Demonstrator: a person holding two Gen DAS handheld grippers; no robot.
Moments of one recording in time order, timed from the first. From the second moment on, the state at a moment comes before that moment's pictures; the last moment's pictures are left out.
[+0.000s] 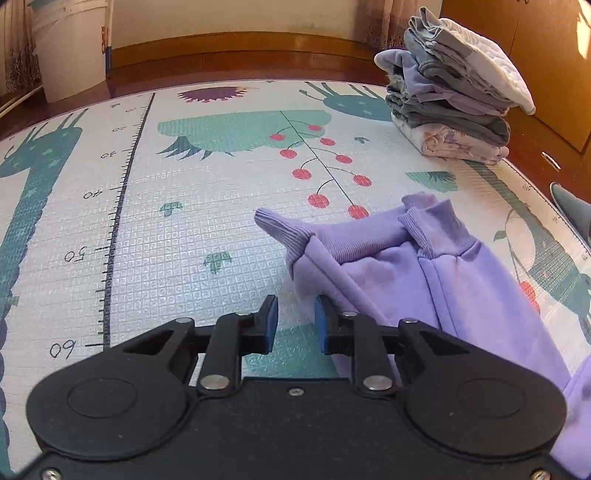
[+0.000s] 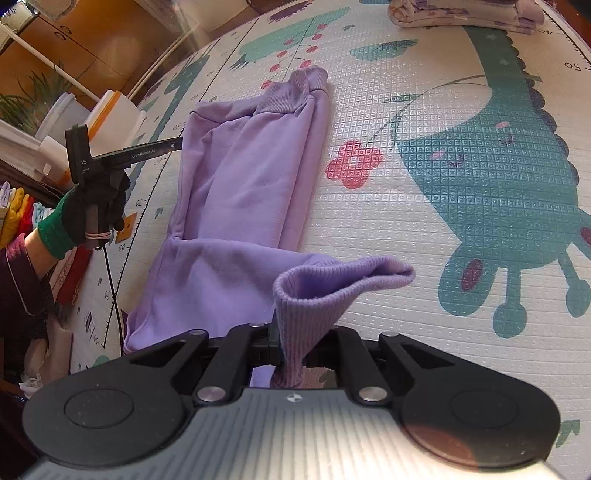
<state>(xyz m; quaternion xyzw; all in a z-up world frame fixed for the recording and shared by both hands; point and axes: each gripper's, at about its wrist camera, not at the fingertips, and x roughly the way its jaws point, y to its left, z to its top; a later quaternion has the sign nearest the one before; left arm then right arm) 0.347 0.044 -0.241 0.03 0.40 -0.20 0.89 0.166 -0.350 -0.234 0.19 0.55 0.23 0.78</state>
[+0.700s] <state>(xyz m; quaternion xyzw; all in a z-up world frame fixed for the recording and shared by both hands) 0.400 -0.018 -0.256 0.12 0.42 -0.28 0.86 0.166 -0.351 -0.261 0.26 0.54 0.22 0.77</state>
